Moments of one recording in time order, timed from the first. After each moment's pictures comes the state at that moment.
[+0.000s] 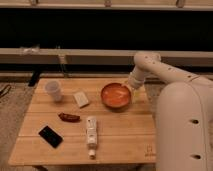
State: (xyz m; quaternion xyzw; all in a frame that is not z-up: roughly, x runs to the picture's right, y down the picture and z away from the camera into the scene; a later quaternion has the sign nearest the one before) arm 0.149 0.028 0.880 -0.32 -0.18 -0.14 0.92
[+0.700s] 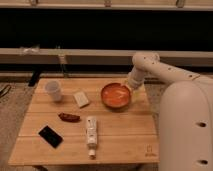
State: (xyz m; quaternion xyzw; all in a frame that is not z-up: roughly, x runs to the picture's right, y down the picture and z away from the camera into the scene) arm 0.134 0.026 0.858 -0.28 -0.18 -0.19 0.92
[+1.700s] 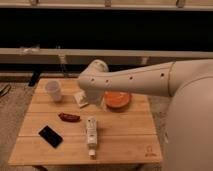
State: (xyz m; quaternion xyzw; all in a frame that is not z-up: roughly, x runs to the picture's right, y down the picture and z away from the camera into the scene) arm -0.091 0.097 0.738 -0.18 -0.19 -0.61 0.75
